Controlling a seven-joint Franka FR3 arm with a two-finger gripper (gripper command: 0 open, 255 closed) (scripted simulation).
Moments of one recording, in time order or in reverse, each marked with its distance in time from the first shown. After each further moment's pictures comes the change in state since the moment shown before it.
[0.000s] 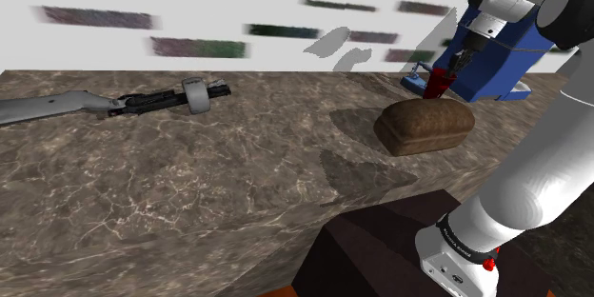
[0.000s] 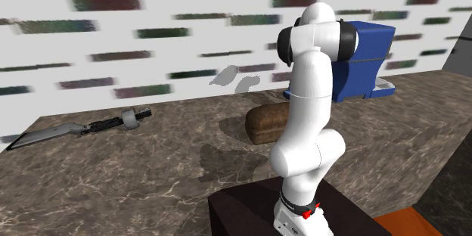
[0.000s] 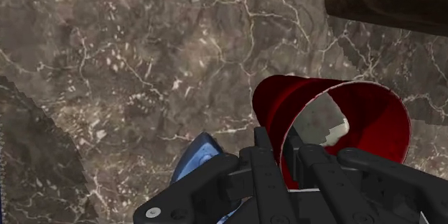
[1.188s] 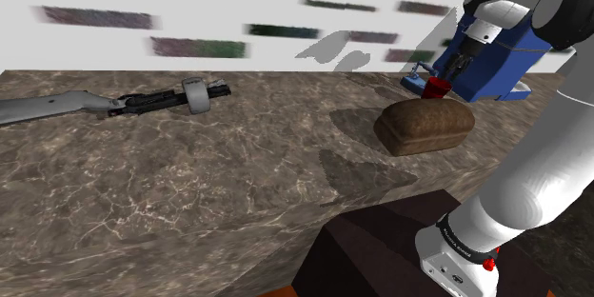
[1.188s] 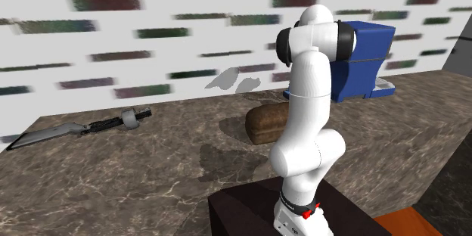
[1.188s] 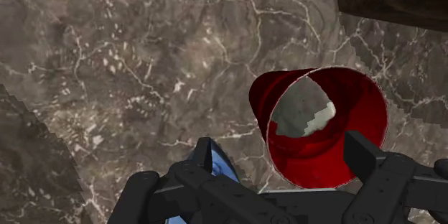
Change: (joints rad) arm -0.006 0.021 0.004 -0.030 0.017 0.043 -0.018
